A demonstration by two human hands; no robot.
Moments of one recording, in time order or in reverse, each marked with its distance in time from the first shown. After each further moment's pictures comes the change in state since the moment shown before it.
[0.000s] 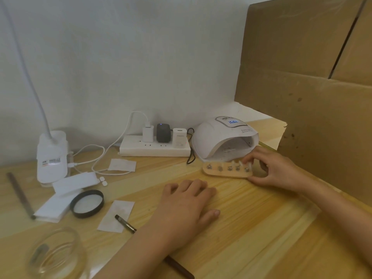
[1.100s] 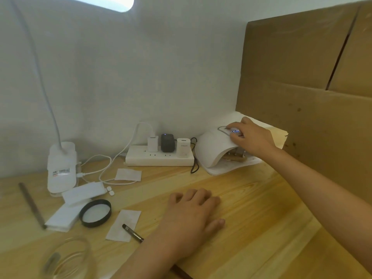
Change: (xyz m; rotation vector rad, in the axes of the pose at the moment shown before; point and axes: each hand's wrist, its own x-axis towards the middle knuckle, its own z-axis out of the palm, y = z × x) left_hand 0.001 0.000 -0.001 -0.006 -0.014 0.009; right_hand 0.105 -0.033 -0.017 -0.244 0.329 0.182
